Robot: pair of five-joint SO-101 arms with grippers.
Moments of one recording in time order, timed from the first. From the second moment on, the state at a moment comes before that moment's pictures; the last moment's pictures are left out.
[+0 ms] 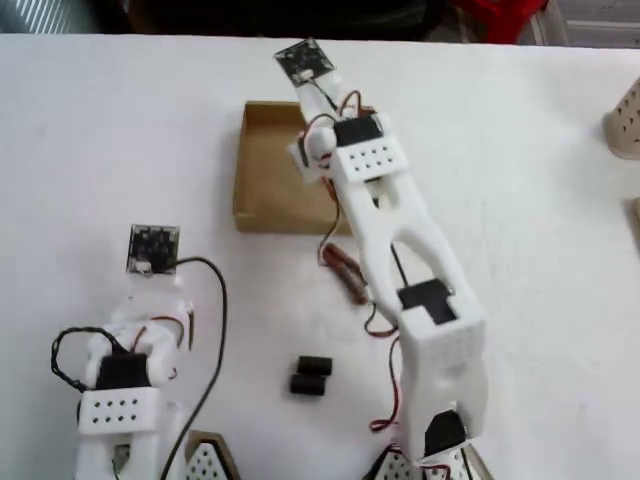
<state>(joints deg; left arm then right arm) -11.3 -73.5 90.2 47.3 -5.2 -21.5 27.9 -24.4 61.8 13.5</state>
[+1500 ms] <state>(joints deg) -11.3 -73.6 90.2 44.1 -5.2 -19.9 18.2 -30.2 88.1 14.0</state>
